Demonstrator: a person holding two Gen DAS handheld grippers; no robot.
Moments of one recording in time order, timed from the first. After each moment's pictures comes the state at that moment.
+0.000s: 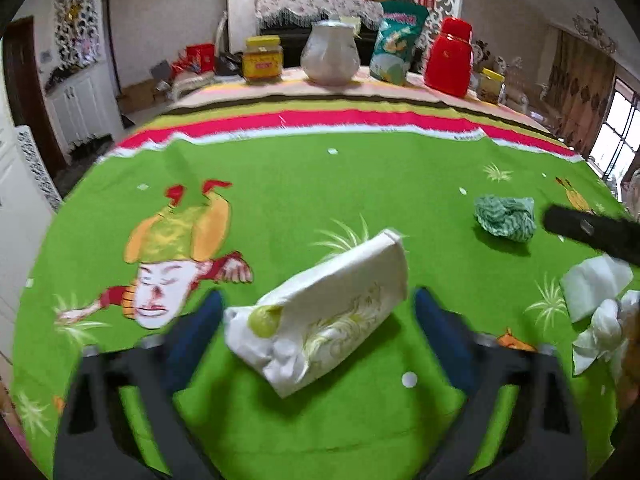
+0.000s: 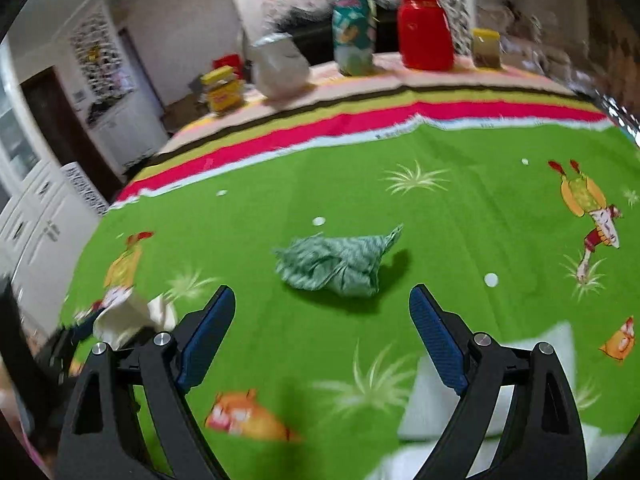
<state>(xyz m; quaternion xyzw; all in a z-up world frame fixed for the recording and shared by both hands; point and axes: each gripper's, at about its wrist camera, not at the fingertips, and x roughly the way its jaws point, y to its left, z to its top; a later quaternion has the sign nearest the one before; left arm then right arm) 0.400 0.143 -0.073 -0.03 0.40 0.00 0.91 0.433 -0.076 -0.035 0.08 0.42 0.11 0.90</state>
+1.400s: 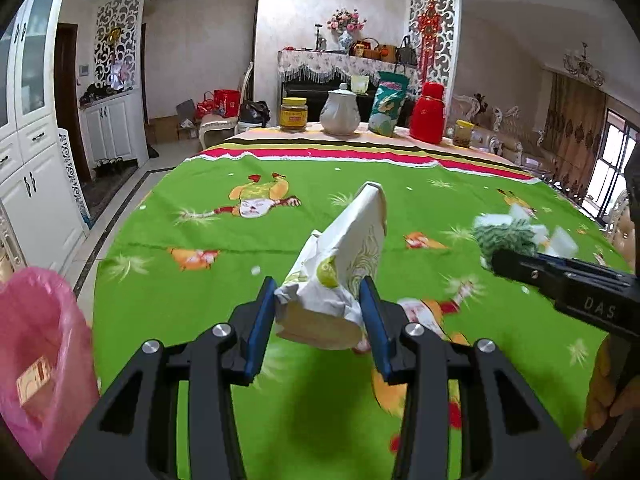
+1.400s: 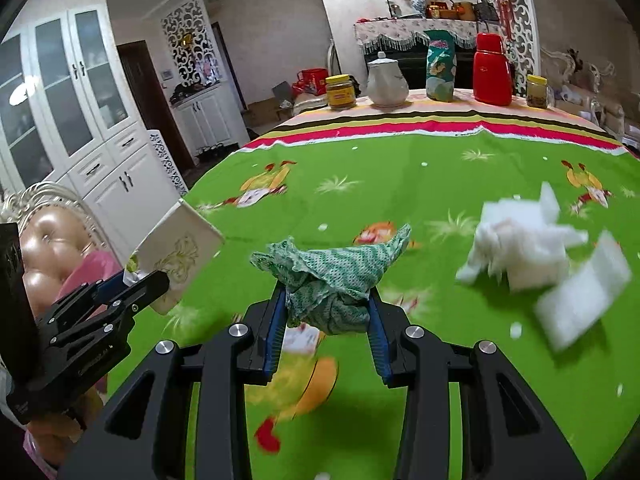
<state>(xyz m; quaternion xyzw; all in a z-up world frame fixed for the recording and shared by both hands) 0.136 0.131 -0.015 -0.05 0.29 0.03 0.96 0.193 -0.054 -0.004 0.03 0.34 0.25 0.90</state>
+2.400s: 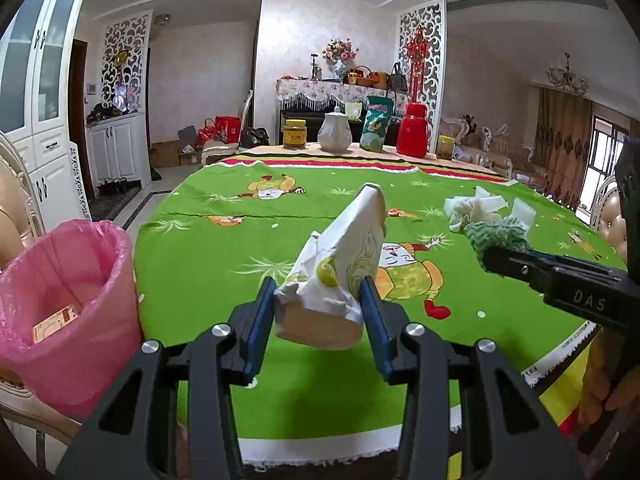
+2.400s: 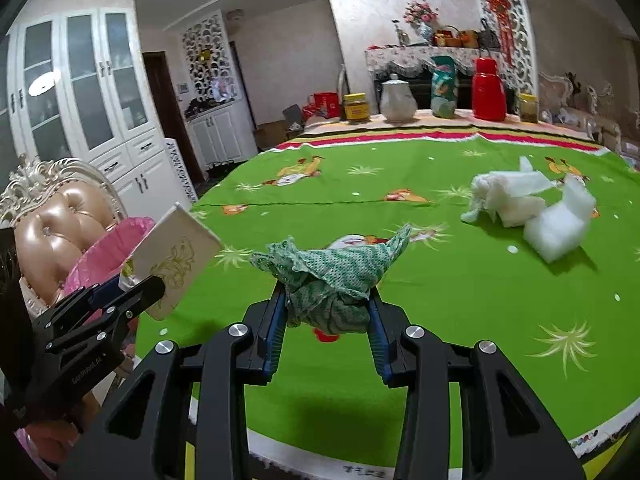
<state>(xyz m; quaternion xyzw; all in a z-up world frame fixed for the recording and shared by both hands) 0.004 0.125 -0.030 -0.04 0.23 0.03 0.97 0.079 -0.058 -0.021 0.02 0.29 0.26 0.92</state>
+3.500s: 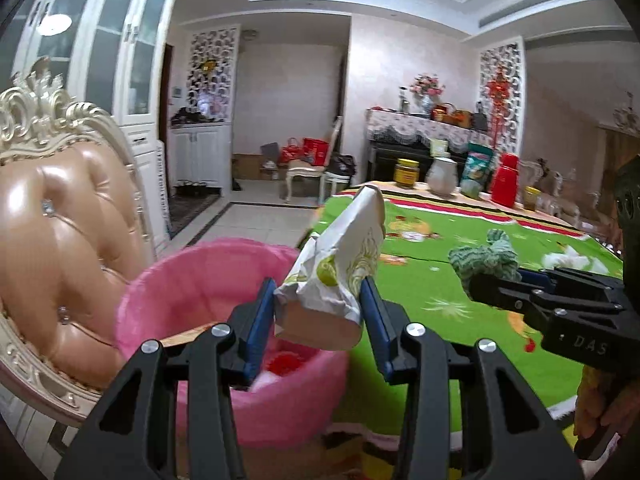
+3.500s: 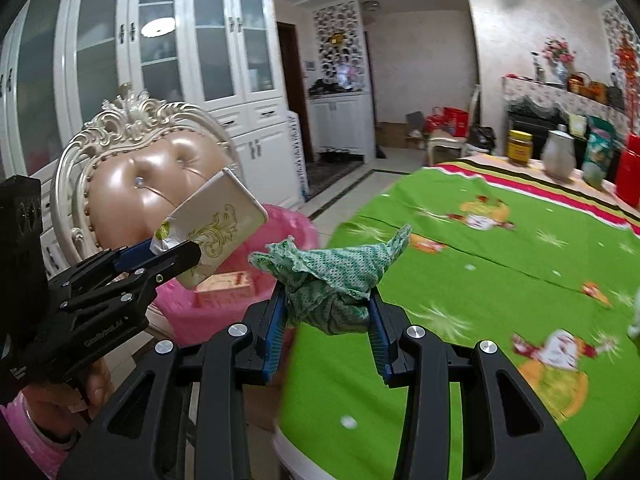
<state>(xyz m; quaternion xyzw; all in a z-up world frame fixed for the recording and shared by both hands) -0.073 0.282 0.006 -0.07 0.18 0.18 0.96 0.052 0.144 0.010 -0.07 0.25 0.46 0.85</state>
